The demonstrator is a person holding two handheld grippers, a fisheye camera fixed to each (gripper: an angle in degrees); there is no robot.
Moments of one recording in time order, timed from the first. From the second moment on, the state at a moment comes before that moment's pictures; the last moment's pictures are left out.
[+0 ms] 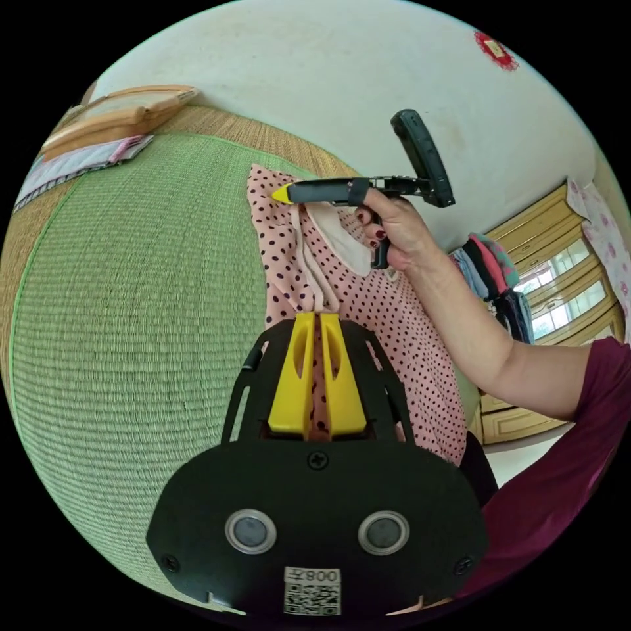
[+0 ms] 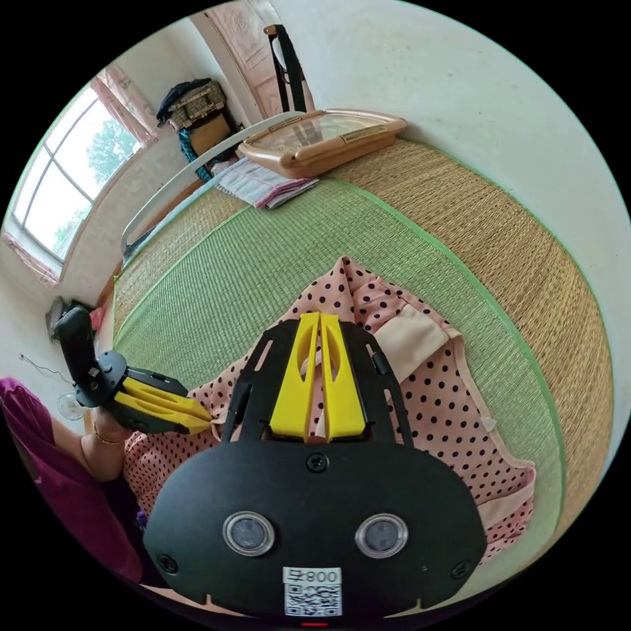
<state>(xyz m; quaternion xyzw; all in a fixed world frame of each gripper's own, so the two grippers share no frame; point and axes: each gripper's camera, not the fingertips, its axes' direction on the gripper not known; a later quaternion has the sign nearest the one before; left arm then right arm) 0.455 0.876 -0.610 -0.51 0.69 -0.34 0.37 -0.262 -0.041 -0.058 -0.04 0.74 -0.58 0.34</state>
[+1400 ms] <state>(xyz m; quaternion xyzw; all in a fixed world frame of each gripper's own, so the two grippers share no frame) 0.254 0.791 -0.659 -0.45 0.73 -0.39 0.34 -0.292 0.440 -0.520 0.31 0.62 -0.49 0.53</state>
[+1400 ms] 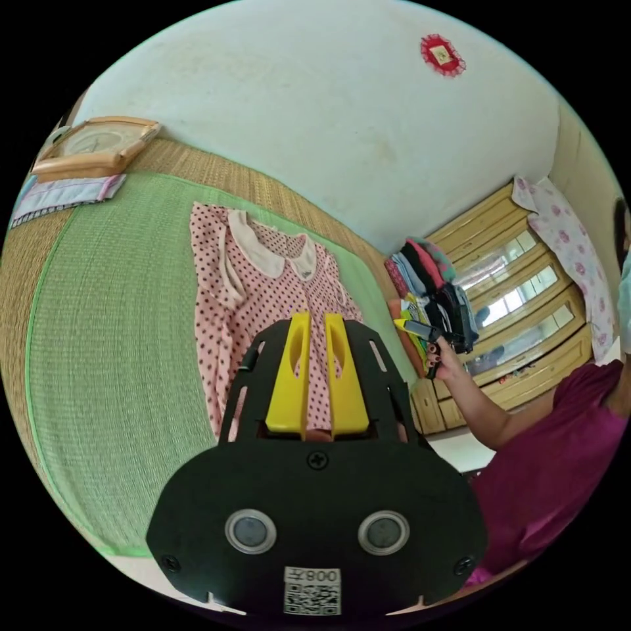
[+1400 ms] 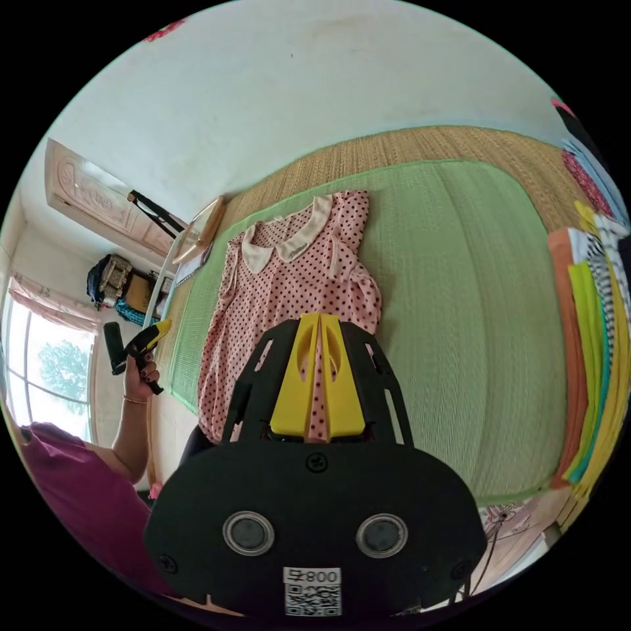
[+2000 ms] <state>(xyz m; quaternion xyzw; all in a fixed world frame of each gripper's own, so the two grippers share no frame) 0.145 0.845 -0.816 -0.62 0.63 -0.38 0.28 -0.159 0.670 -0.642 0.31 0.53 -0.53 0.58</state>
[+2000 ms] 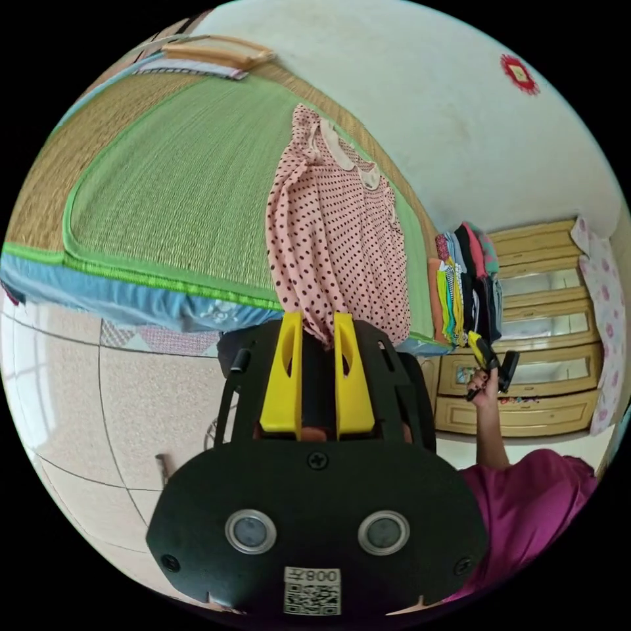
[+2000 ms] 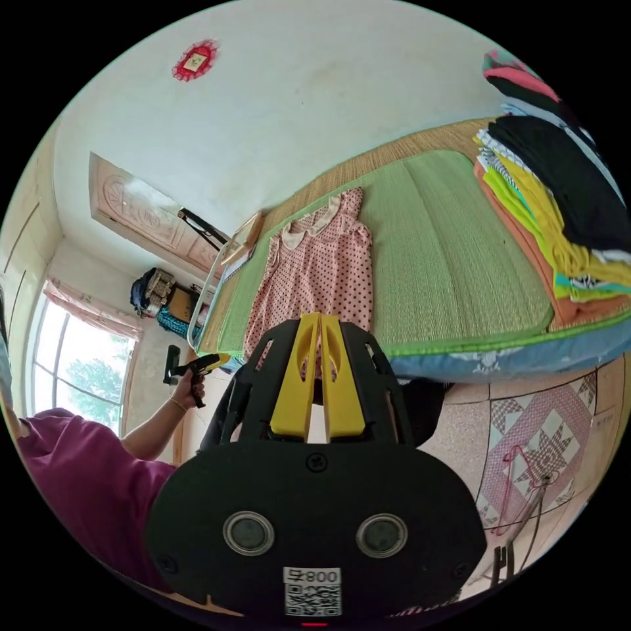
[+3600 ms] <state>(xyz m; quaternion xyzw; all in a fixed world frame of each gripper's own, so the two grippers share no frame) 0.073 0.889 -0.867 -0.63 0.62 -0.42 0.20 -0.118 0.578 -0.694 0.25 0.57 -0.39 0.68</state>
